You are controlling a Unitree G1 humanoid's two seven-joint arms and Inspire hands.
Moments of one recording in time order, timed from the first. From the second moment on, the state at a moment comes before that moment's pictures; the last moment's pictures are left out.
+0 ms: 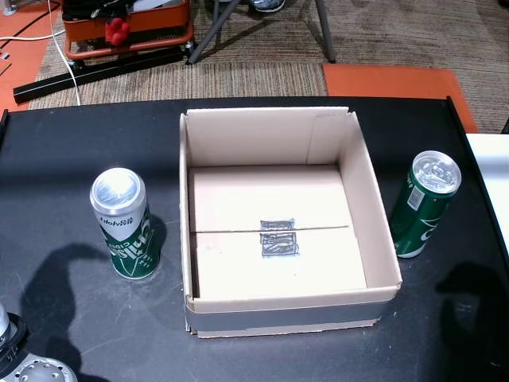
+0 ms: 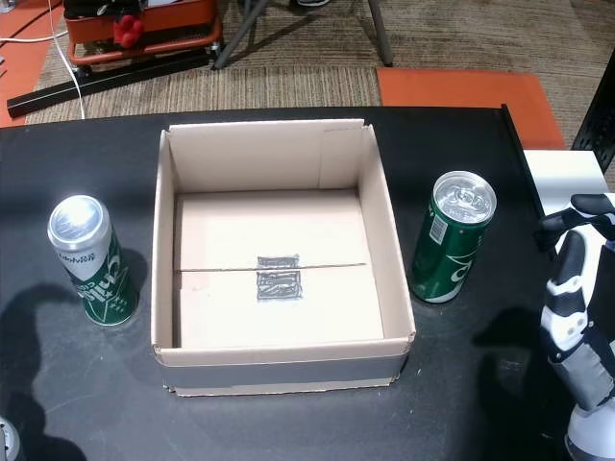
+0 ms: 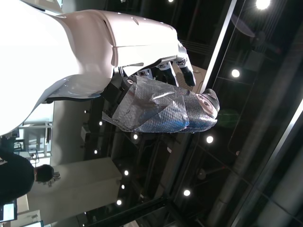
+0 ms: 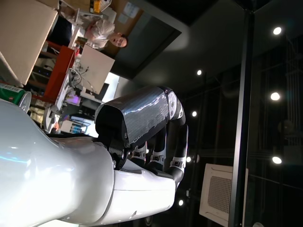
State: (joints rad) left arm -0.37 -0.15 0.59 0.51 -1.10 -0.90 -1.34; right arm -0.31 0.03 -0.56 0.70 0.94 -1.22 1.35
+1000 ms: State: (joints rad) left arm -0.36 -0.14 0.65 0.57 -1.10 -0.89 -1.32; right arm -0.30 0.02 -0.49 0.77 0.66 -1.42 1.08
